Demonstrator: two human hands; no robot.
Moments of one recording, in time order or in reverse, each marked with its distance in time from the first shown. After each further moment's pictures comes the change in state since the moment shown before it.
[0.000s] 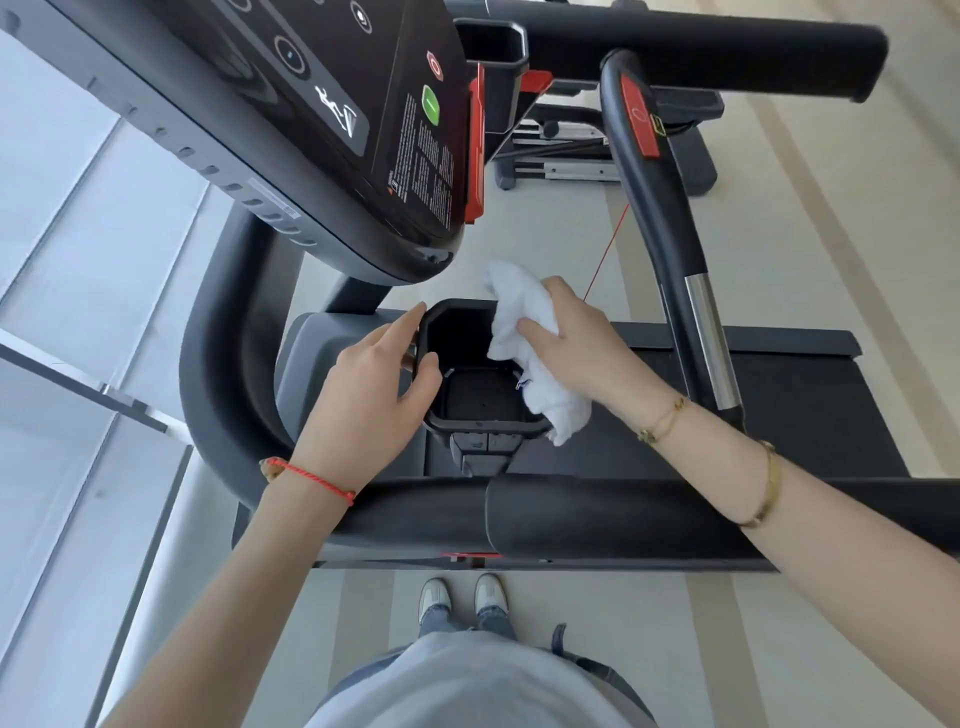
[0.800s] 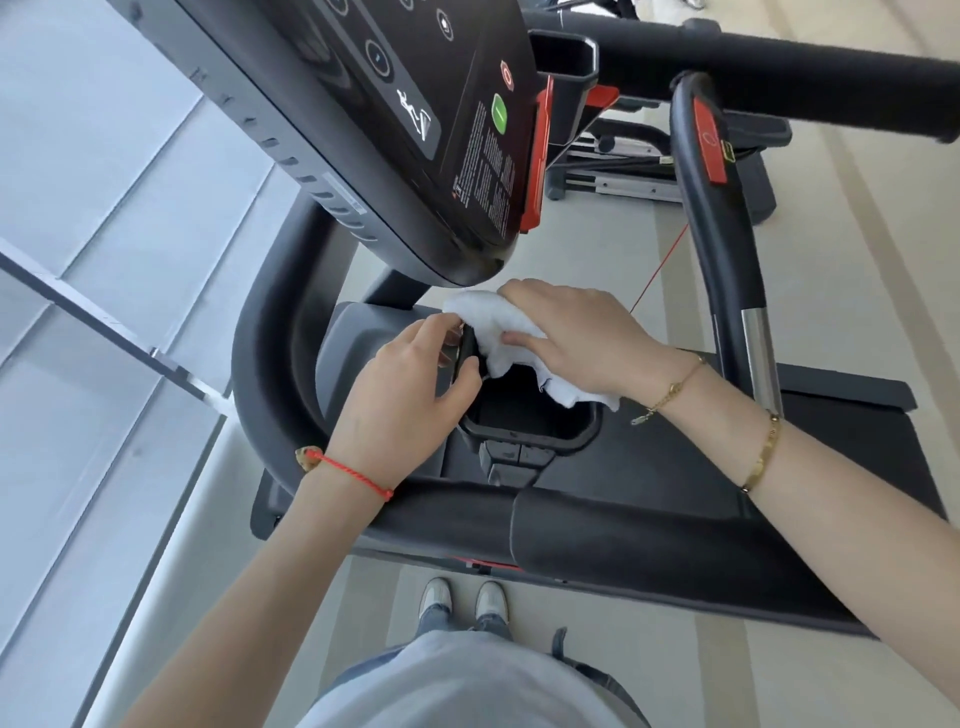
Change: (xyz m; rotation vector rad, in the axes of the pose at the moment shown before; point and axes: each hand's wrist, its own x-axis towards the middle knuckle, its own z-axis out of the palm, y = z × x) left_hand -0.002 0.003 0.000 0.054 0.084 -0.037; right_hand 0.041 -0.015 0.003 -0.624 -0.124 -0.562
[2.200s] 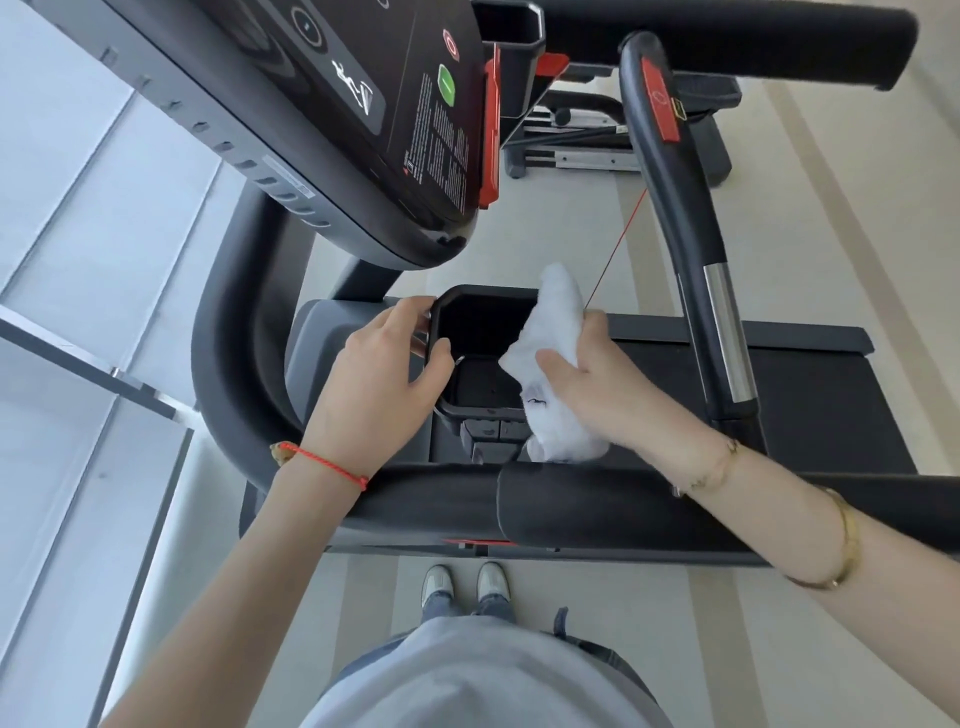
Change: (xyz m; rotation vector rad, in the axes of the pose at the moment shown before) left_hand 0.003 -0.004 0.001 -0.037 -0.054 0.015; right_hand -0.069 -0.026 0.012 0.753 0.040 0.658
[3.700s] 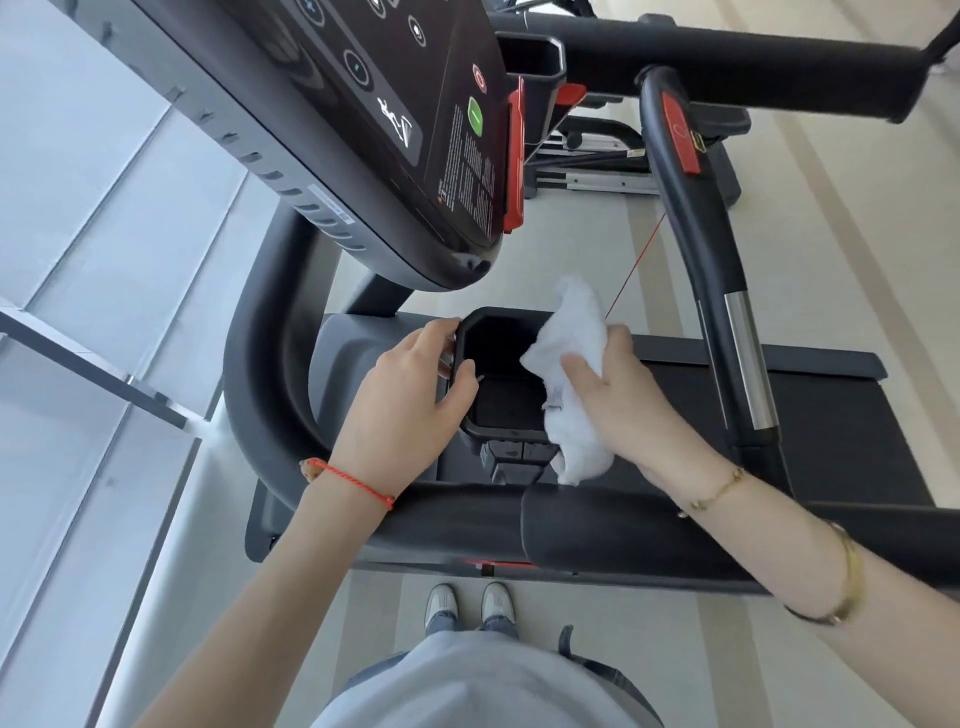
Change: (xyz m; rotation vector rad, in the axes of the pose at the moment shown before) left_hand -0.002 0.002 0.000 -0.019 0.009 0.010; right_hand 0.005 0.002 0.007 0.106 0.134 -0.009
